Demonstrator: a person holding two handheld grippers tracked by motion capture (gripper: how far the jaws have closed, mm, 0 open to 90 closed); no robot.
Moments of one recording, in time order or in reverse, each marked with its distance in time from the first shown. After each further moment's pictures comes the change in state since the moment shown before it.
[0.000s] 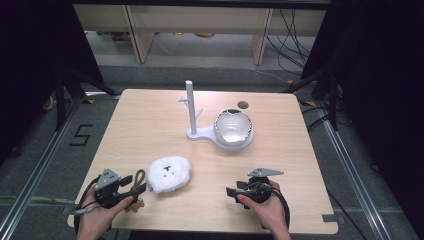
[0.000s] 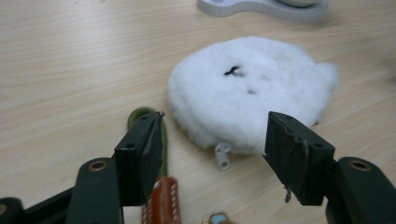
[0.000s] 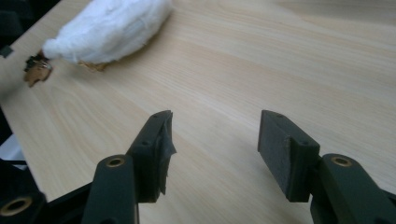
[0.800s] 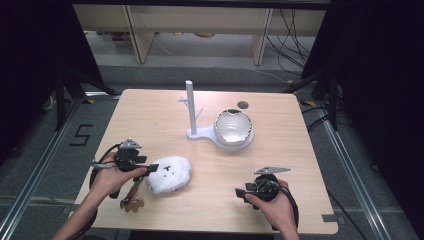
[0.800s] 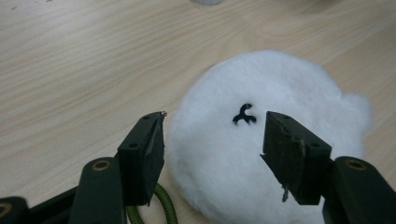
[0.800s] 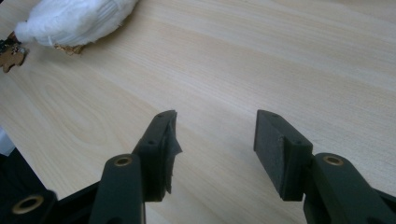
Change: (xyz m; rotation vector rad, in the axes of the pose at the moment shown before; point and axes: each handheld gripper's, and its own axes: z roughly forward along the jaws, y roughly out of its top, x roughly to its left) left arm 0.023 0.071 0.062 0.266 -0.086 0.093; right arm -0.003 0.007 -0.024 0.110 -0.090 0.053
